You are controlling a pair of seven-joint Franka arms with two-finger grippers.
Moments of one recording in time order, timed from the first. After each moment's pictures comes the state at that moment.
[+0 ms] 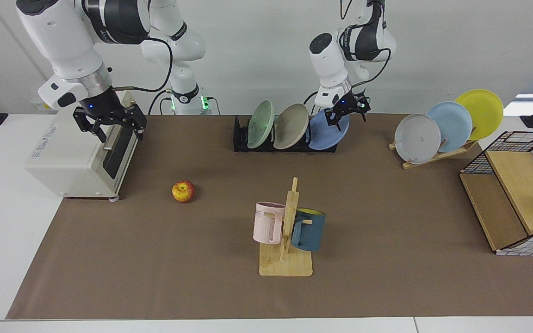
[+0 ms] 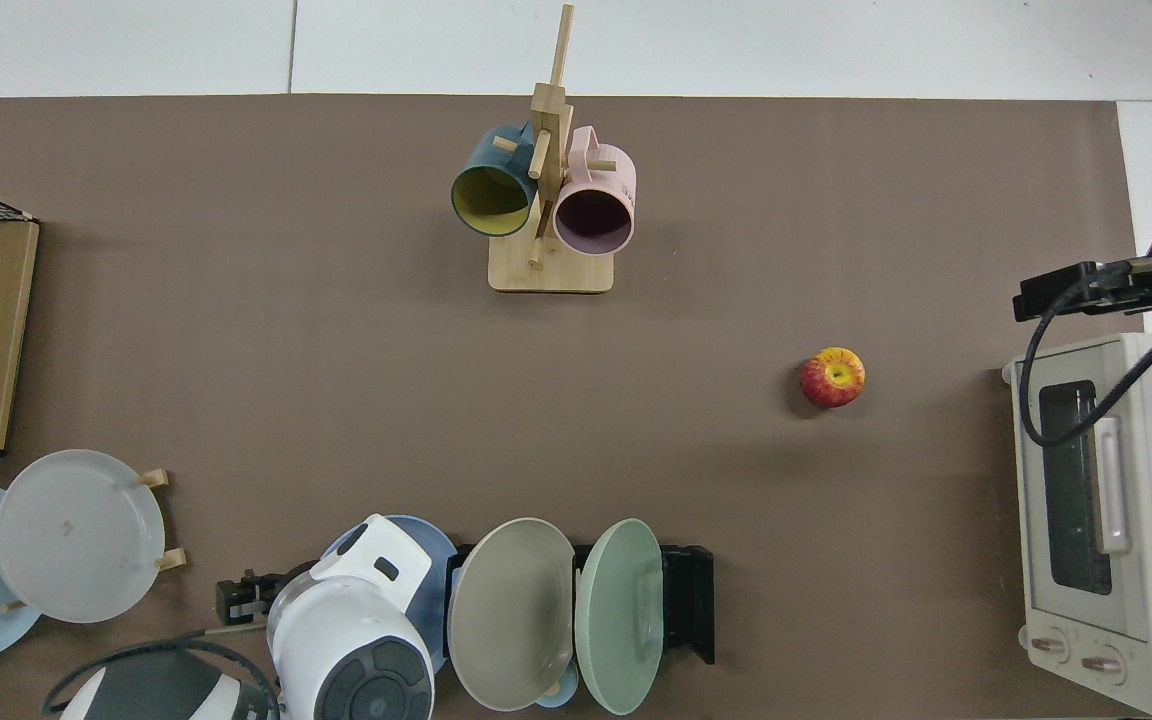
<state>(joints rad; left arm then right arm) -0.01 -0.49 -0.57 -2.56 0.25 2.01 -0.63 0.08 0.05 -0.10 -1.57 0.02 1.65 -0.06</state>
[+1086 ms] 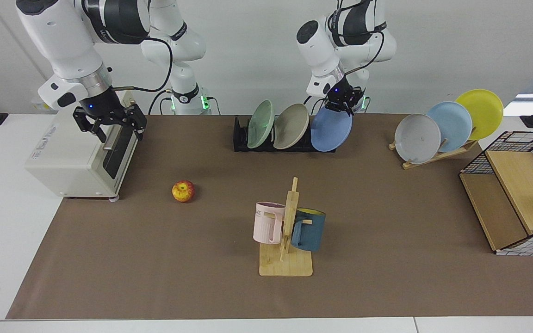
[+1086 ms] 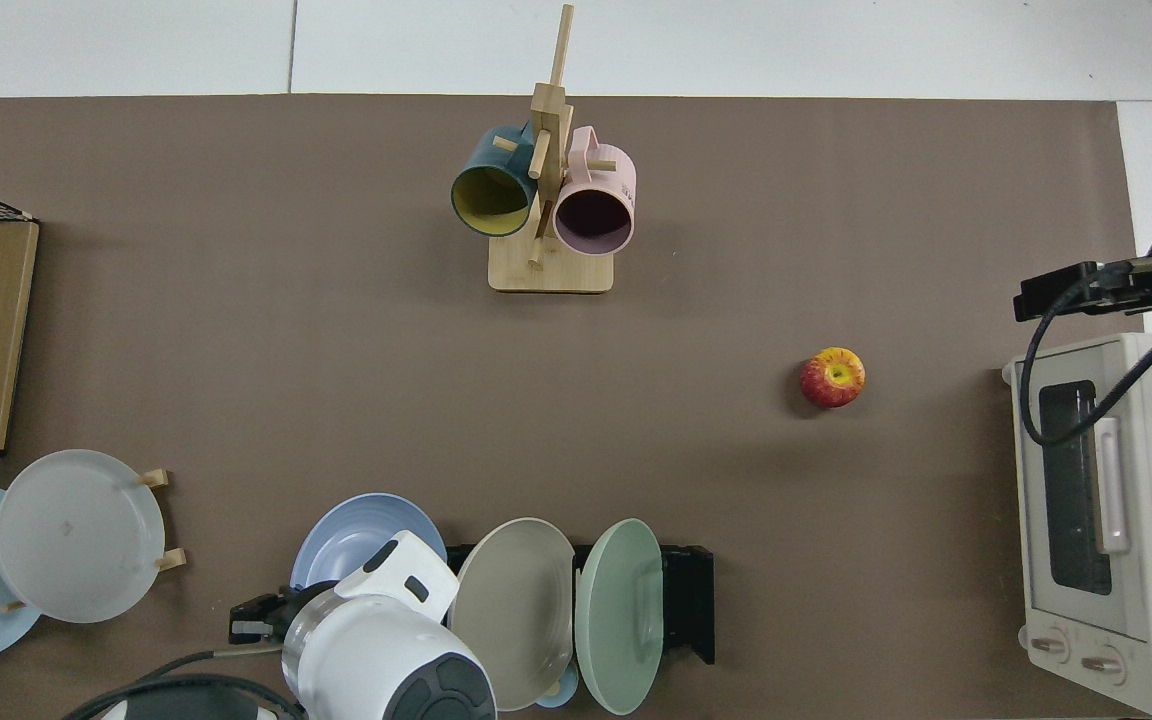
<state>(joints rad) -0.02 -0.49 -0.62 -2.41 0.27 1.76 -0.58 0.07 0.05 -0.10 -1.57 0.02 1.65 -0.06</state>
